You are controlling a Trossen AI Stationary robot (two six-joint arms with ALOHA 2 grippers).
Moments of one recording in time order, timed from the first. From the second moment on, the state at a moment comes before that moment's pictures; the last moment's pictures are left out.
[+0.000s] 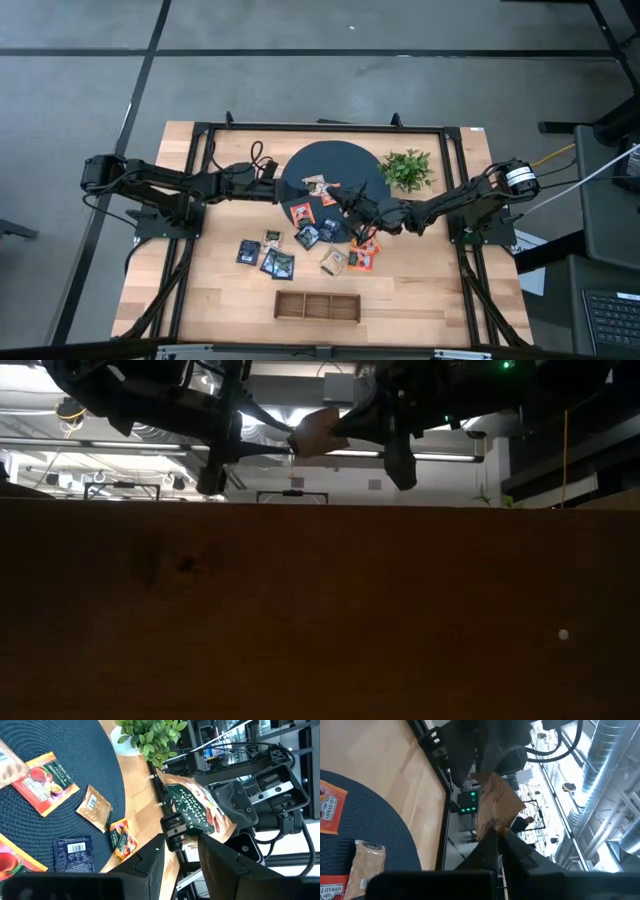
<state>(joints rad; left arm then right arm) 0.12 1.22 0.51 0.52 0.03 -1.27 0.19 1.62 0.74 0.85 0.69 -1.32</state>
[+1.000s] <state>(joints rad) 0.12 1.23 0.51 0.61 0.02 -1.25 0.19 1.62 0.74 0.83 0.68 -1.29</state>
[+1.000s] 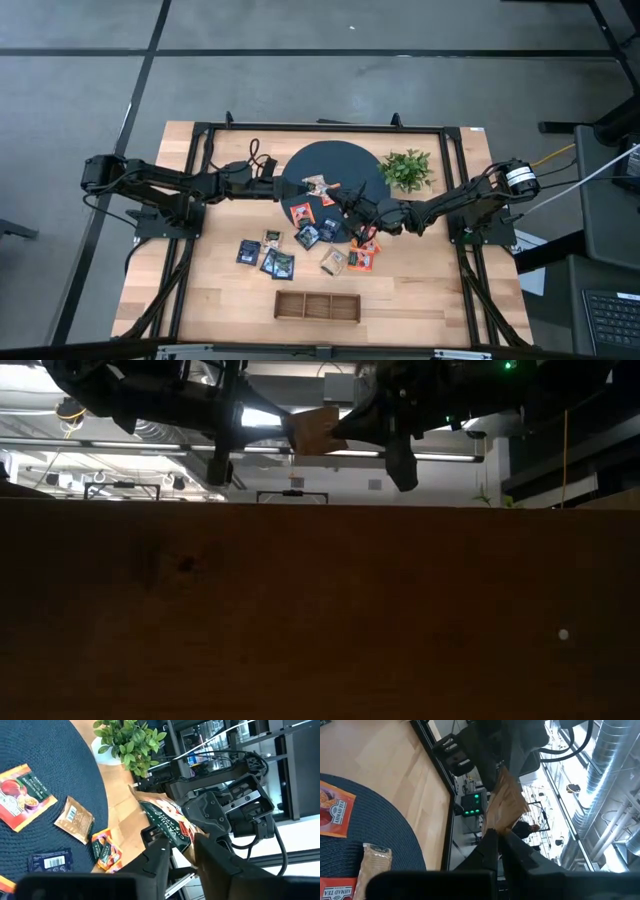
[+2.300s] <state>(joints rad) 0.09 1.23 0.59 0.36 0.19 -0.79 0.25 1.38 0.74 0.30 0.41 -0.10</state>
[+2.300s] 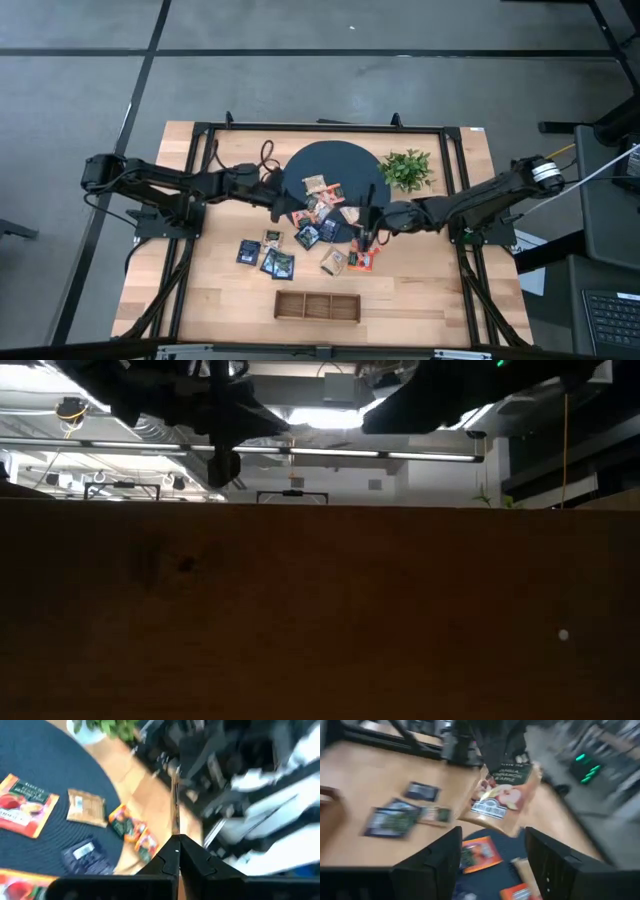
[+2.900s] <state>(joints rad) -0.08 1.29 0.81 -0.06 0.14 -0.52 0.24 1.28 0.74 -0.05 -0.18 0.39</state>
